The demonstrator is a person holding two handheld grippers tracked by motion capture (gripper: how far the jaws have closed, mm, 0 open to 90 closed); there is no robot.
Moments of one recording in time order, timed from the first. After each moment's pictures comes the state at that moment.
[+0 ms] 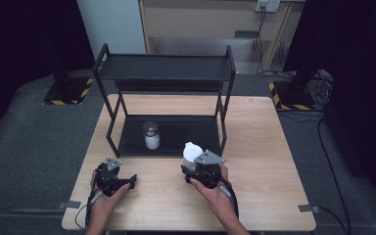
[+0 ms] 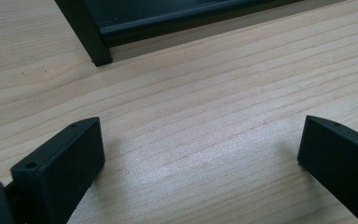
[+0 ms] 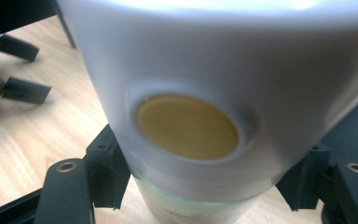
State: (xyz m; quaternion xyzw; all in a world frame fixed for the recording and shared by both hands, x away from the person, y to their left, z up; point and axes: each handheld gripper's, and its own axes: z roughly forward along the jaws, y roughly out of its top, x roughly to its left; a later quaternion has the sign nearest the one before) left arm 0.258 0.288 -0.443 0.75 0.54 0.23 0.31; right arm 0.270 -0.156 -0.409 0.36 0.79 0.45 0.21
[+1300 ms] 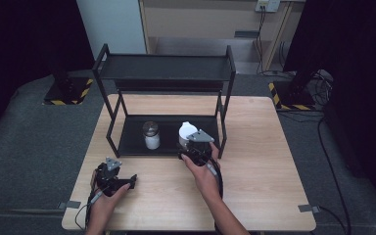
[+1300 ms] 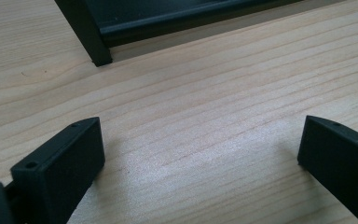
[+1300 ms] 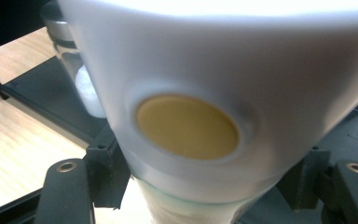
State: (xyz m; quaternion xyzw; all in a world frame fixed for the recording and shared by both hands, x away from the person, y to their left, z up) left arm 0.258 0.288 -0.443 0.75 0.54 0.23 0.31; right arm 0.318 -0.112 -0.403 0.42 0.76 0.43 0.25
